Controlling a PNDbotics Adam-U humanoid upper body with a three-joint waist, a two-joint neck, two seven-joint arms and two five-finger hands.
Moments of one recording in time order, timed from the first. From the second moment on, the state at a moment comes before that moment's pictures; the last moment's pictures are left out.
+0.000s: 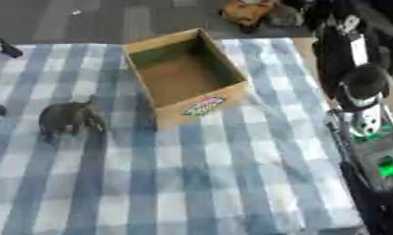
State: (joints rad) left arm -1.03 0.62 -0.28 -0.92 -0.74 -0.40 -0.53; right arm -0.33 -0.45 0.00 -1.99 -0.01 -0.40 0.00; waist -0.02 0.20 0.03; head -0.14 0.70
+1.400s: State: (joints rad) left arm -1.06 0.51 -0.33 -0.91 -0.77 -0.12 -0.61; right arm -0.33 -0.44 0.01 -1.99 -0.02 -0.39 0.02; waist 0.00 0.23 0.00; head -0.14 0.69
